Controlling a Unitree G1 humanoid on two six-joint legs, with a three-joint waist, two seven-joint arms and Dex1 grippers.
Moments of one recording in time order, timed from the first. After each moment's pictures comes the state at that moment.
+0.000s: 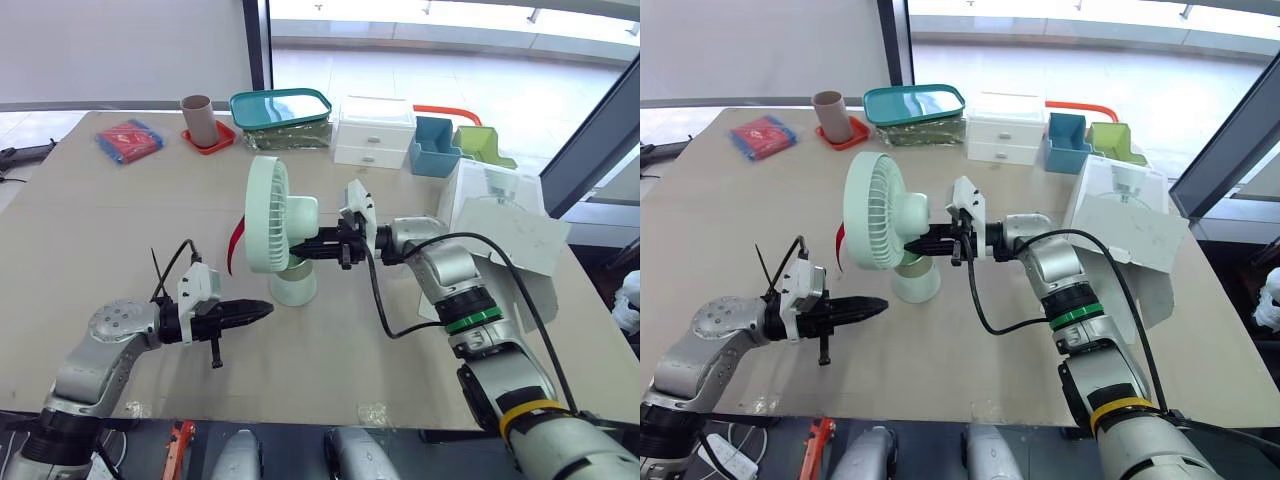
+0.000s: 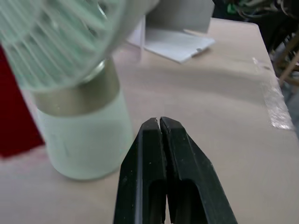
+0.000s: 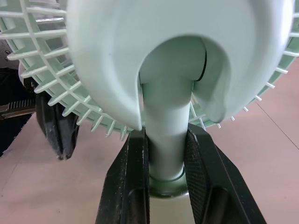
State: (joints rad) left arm -0.16 0.61 0.04 -0.19 -0.46 0.16 -1.10; right arm -0.91 -0.31 0.22 0.52 0.32 0.17 1.27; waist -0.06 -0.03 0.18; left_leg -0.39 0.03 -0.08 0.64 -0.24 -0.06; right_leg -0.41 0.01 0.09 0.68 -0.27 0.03
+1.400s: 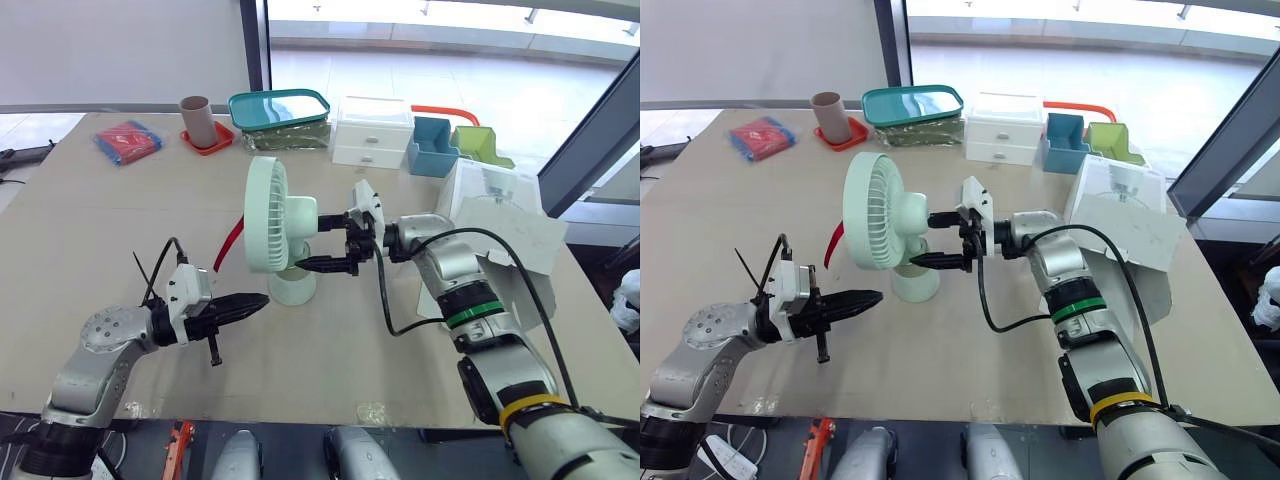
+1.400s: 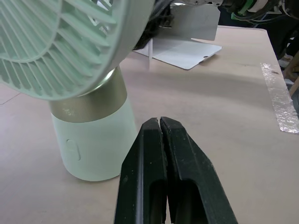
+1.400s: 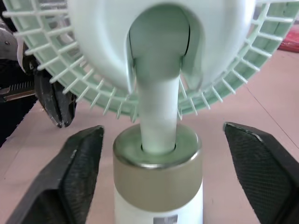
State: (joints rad) left arm -0.12 0.59 0.03 -0.18 -0.46 0.17 -1.03; right arm -0.44 -0.58 0.06 -0.03 0.37 0.31 1.25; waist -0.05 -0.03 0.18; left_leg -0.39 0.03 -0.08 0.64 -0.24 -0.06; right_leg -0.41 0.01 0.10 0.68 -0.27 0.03
